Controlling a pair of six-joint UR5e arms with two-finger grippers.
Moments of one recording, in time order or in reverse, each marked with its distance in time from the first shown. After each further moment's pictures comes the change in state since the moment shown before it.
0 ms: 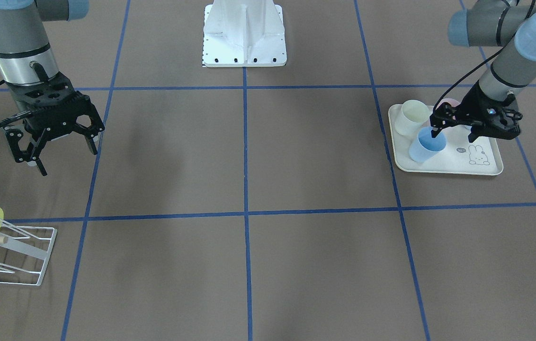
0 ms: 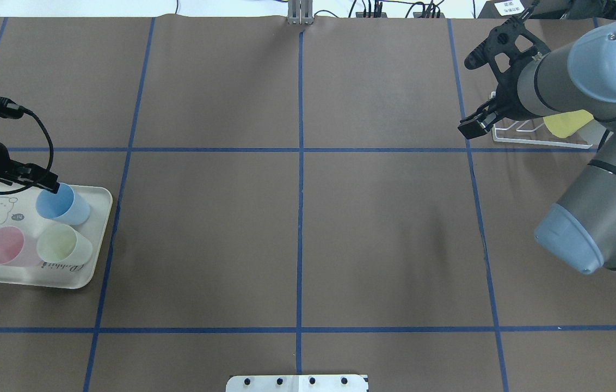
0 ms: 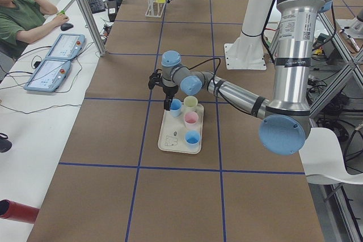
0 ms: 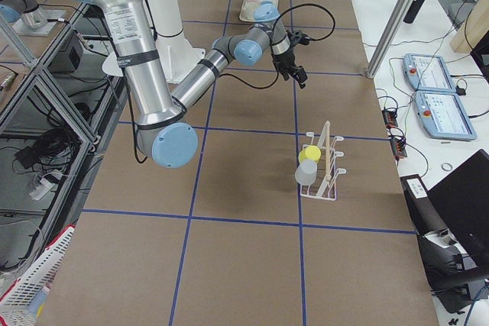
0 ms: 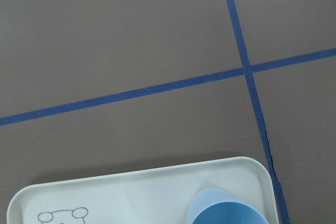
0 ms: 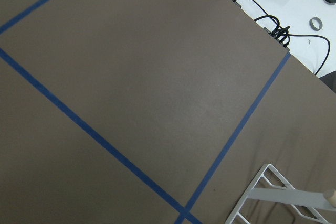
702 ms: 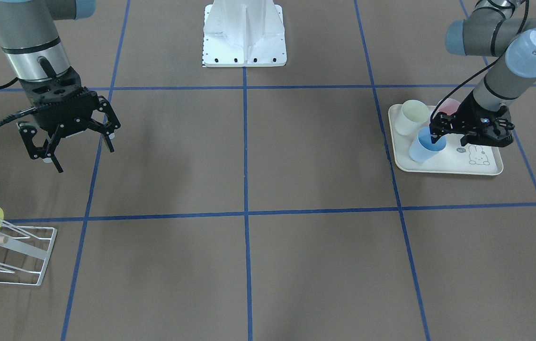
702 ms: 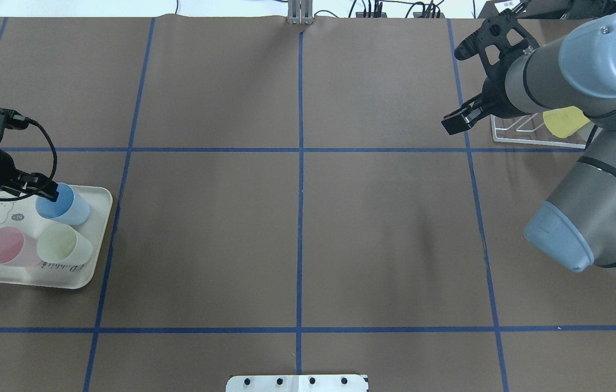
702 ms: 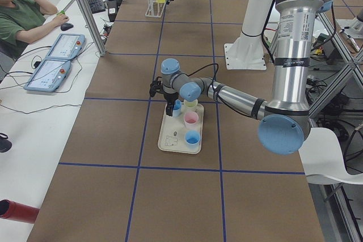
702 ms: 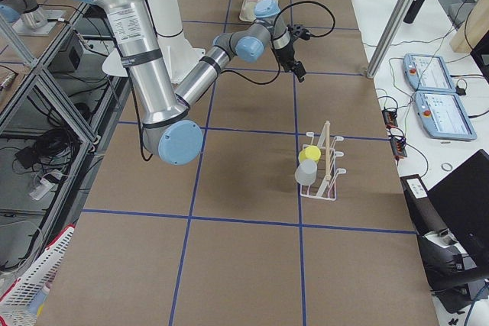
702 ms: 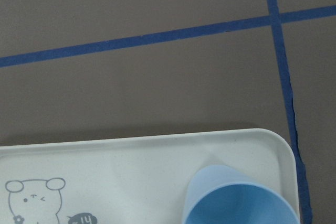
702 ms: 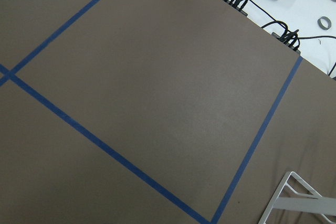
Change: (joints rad) left arm 0.013 0.001 0.063 -0.032 -0.008 -0.020; right arm -0.010 0.028 -0.007 0.012 0.018 0.072
